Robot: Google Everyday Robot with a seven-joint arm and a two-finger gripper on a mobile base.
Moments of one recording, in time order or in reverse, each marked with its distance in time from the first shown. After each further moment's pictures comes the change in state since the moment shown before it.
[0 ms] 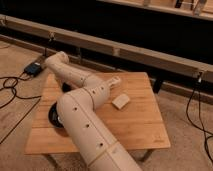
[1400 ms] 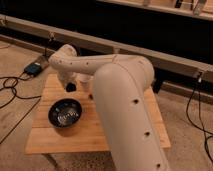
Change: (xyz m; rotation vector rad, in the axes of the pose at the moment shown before) arm 0.108 -0.037 -0.146 -0.006 -0.090 -0.077
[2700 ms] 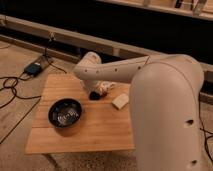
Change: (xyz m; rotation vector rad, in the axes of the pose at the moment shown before) arm 0.099 -0.119 -0.021 0.138 0.042 0.333
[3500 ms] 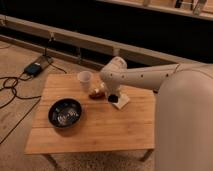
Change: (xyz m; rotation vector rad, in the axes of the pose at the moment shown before) arm 0.013 -0.105 0.027 0.007 -0.003 0.119
